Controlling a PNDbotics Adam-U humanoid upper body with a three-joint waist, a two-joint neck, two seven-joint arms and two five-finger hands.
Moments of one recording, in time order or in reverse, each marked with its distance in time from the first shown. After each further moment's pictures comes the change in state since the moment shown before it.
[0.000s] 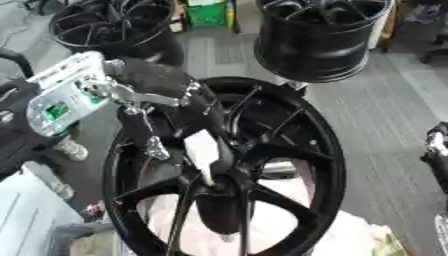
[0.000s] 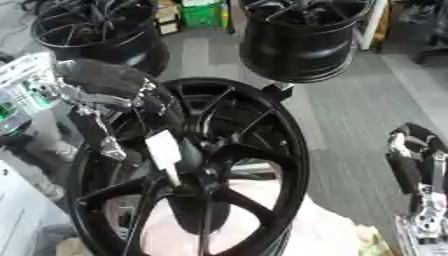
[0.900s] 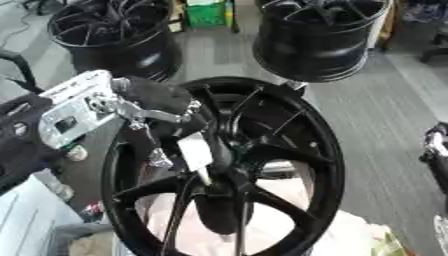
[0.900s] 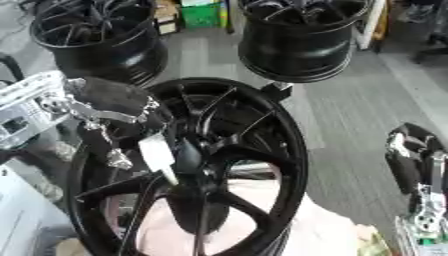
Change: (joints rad) left arm 0.013 -0.020 -0.028 0.040 0.012 0.000 0.000; right arm 0.000 0.000 0.005 0.001 0.000 0.000 0.000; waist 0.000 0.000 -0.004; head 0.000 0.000
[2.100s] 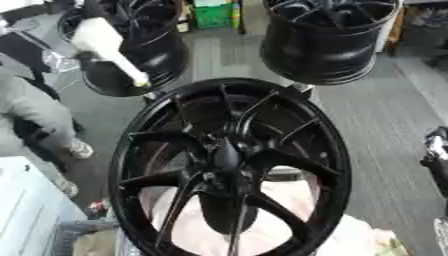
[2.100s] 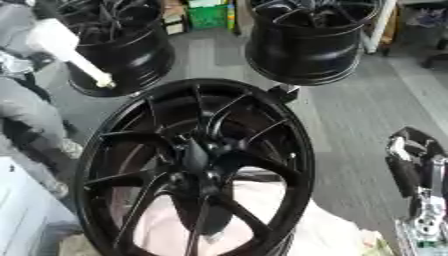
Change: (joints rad) left arm 0.194 0.240 0.624 0.215 0.203 0.000 0.000; right arm 0.017 0.000 -0.013 0.005 0.000 -0.001 -0.012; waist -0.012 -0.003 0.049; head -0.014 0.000
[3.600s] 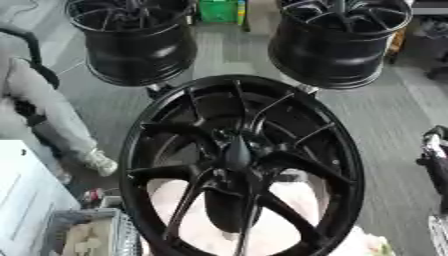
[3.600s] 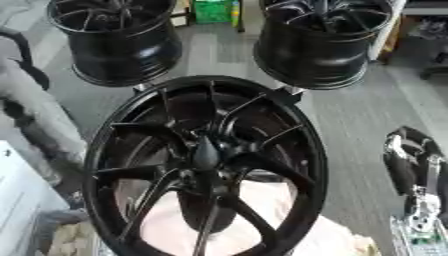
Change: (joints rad) left arm 0.466 -0.338 0.554 -0.043 0.008 0.152 0.170; right arm -0.003 0.028 -0.009 0.000 -0.009 0.006 -0.010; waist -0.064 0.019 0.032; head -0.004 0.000
